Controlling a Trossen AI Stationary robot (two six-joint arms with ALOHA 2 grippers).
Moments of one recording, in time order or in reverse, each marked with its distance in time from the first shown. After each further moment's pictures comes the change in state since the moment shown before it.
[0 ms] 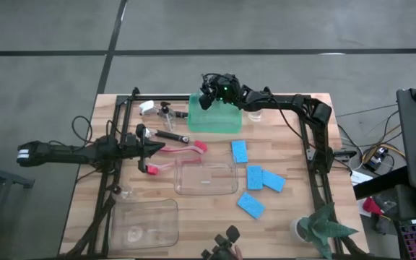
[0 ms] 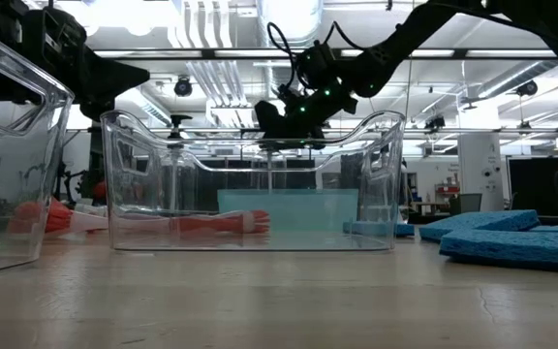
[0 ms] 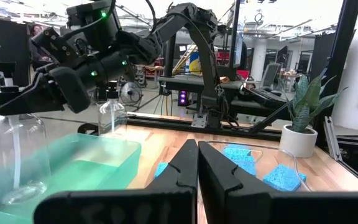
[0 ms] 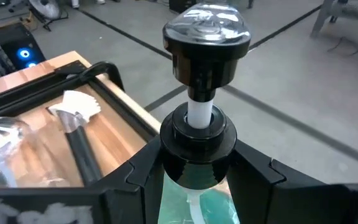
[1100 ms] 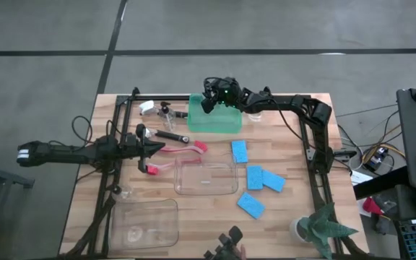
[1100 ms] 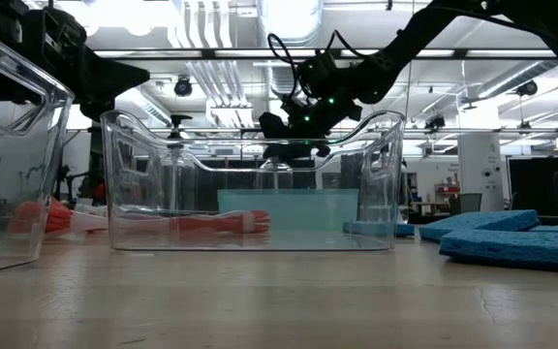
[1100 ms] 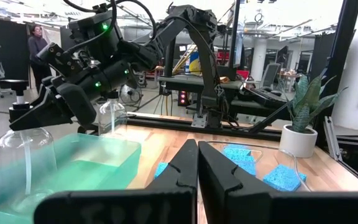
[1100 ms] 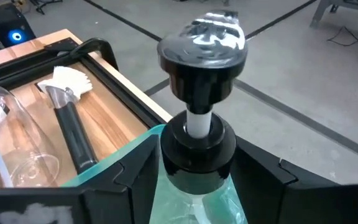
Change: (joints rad) left arm 0.000 0.000 0.000 0.000 0.000 0.000; right arm -0.007 0.000 -0.054 0.004 0.000 -0.018
